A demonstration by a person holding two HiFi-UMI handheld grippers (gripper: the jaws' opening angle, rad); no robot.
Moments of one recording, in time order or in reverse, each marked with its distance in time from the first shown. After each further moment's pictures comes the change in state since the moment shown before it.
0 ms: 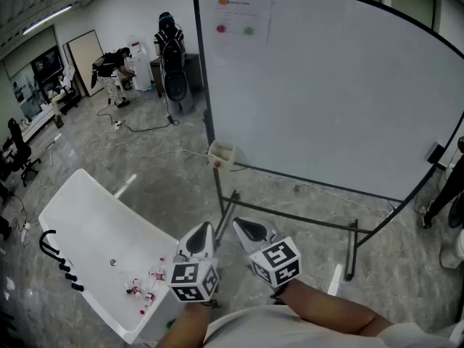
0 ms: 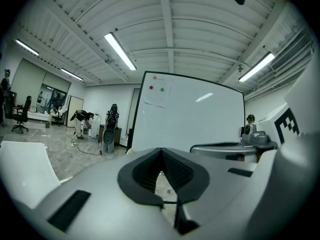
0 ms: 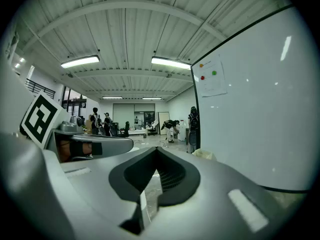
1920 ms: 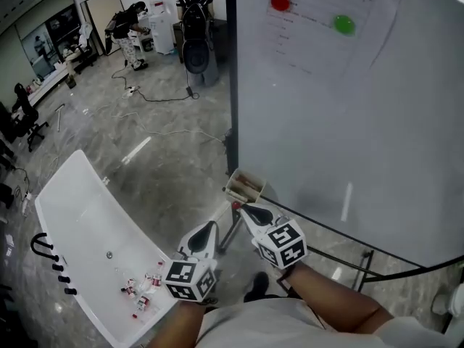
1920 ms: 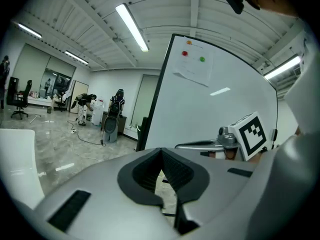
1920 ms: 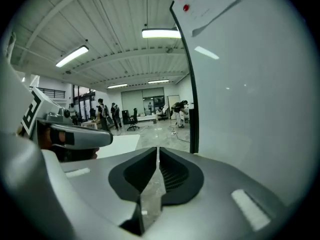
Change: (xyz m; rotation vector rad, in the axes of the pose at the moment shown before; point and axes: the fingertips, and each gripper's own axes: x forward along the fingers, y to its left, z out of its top) left arm 0.282 0.159 -0.014 -0.104 0.107 0.044; right arm 0.307 -0.214 -0.040 0.018 0.199 0.185
